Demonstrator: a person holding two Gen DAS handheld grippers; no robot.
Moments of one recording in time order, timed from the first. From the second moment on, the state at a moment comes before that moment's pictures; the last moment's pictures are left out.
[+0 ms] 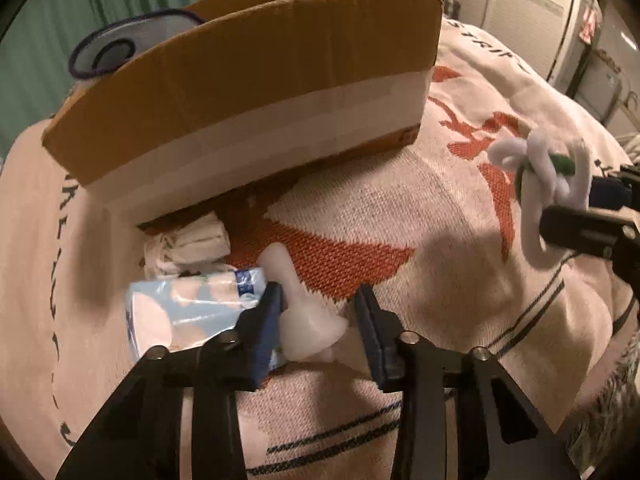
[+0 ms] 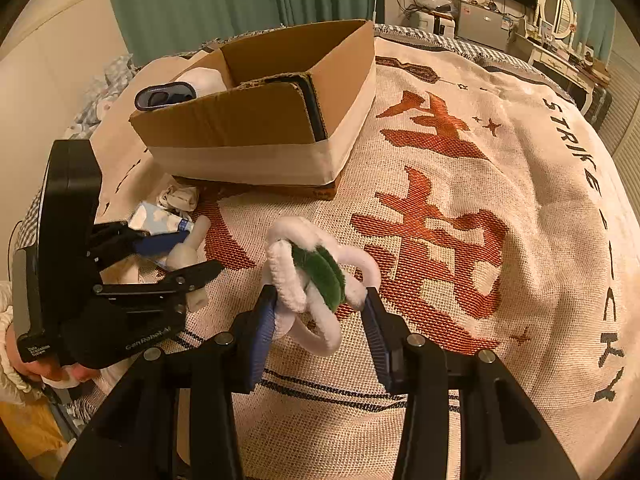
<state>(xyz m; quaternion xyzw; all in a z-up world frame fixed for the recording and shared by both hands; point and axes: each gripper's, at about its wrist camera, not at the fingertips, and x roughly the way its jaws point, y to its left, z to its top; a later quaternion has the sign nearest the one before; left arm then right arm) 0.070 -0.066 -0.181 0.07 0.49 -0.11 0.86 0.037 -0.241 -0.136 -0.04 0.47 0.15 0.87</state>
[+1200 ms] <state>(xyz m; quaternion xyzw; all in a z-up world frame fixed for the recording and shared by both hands) 0.053 -0.063 -0.177 0.08 0.52 -0.17 0.83 0.037 -0.237 -0.117 -0.03 0.45 0.16 0.88</state>
